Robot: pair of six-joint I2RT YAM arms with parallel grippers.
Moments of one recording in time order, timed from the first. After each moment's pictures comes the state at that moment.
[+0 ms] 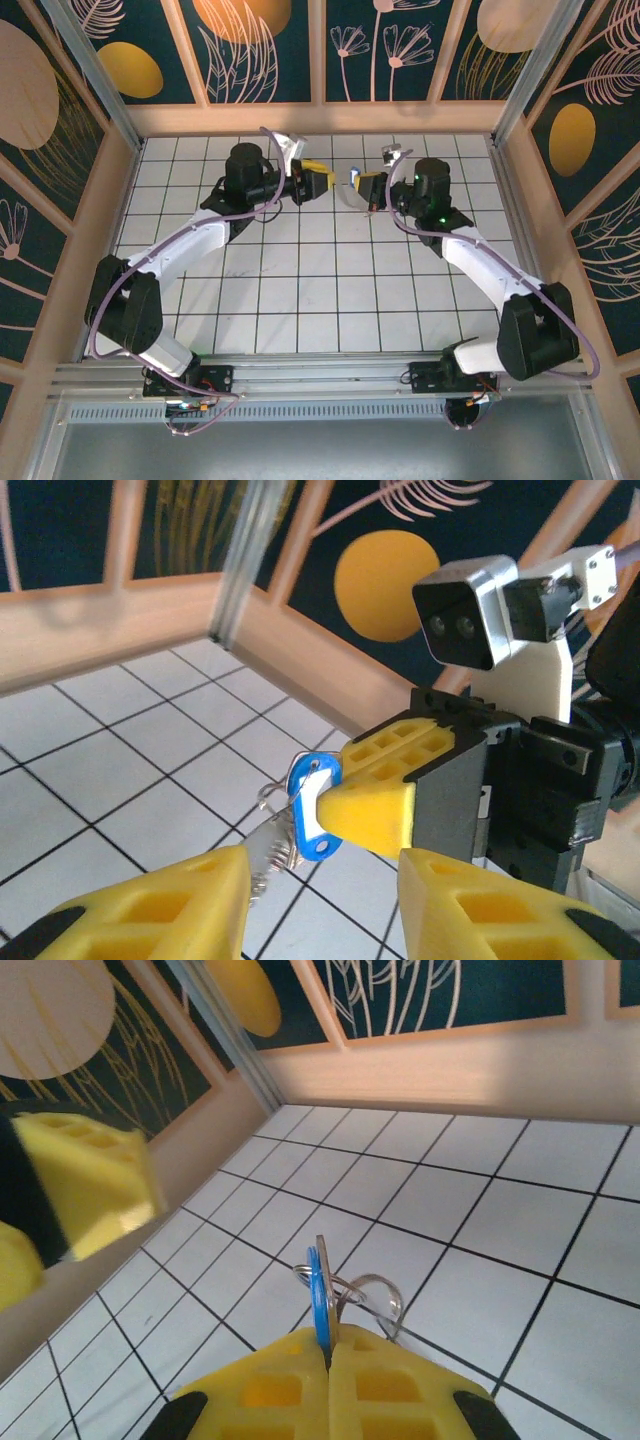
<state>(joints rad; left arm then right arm) -0.51 1.57 1.17 0.26 0.63 -0.34 0.36 1.37 0.94 0.17 -0.52 0.31</state>
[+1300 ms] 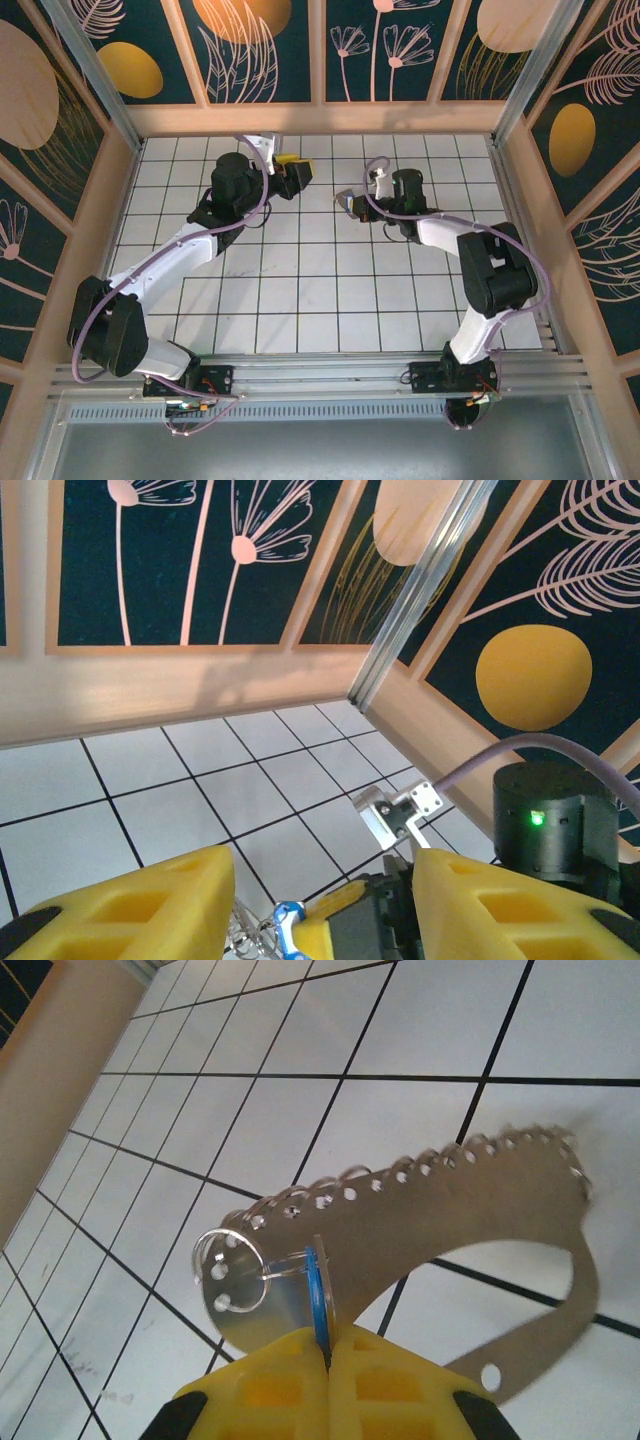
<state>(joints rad) -0.51 1.45 1.07 0.27 0.29 -0.40 0.33 1.74 0.95 0.22 -0.54 0.35</state>
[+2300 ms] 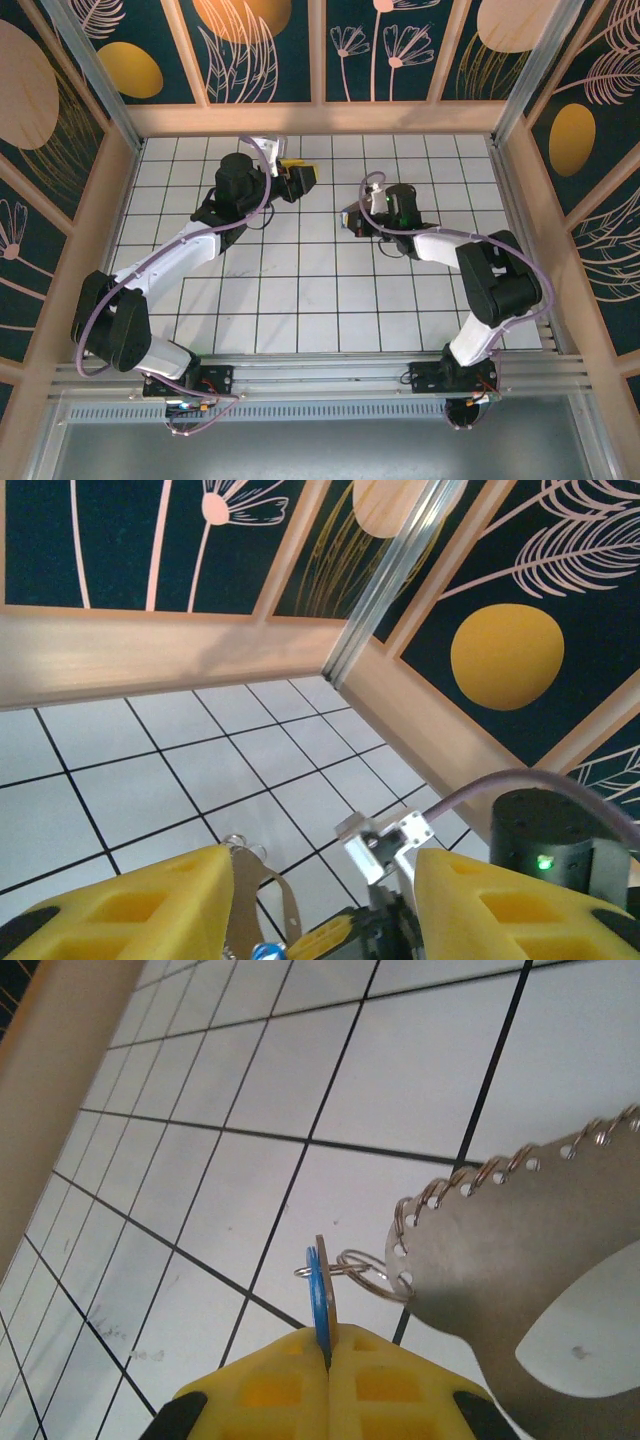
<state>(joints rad) -0.51 1.48 1.07 0.27 0.36 -0.44 0.41 1.70 0.82 0.28 -0.49 0.45</state>
